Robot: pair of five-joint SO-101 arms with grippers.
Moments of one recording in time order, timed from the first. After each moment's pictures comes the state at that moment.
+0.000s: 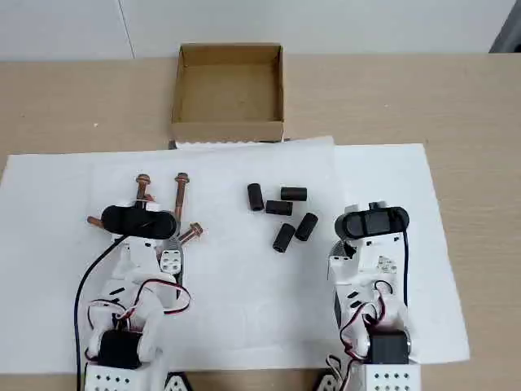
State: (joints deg) left arm 2.2 -103.4 95.2 53.9 3.3; right arm -3.7 -103.1 95.6 54.6 -1.0
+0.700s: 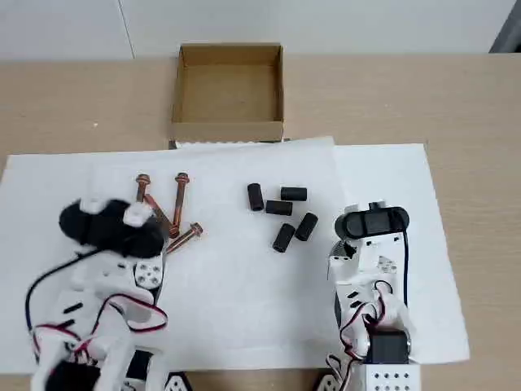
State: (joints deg) left arm 4.8 -88.6 51.1 73.4 -5.8; right arm -3.7 -103.1 95.6 54.6 -1.0
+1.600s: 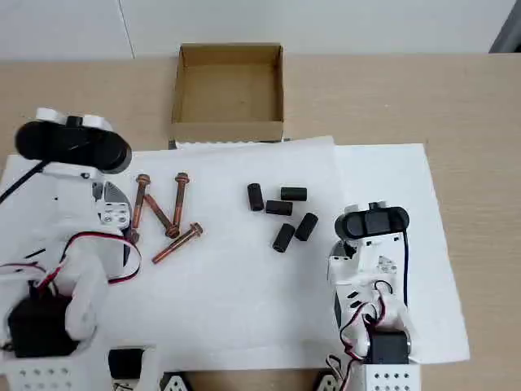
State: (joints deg) left arm -7.1 -58.0 24.2 84.5 -5.9; right arm -3.7 -103.1 95.6 54.6 -1.0
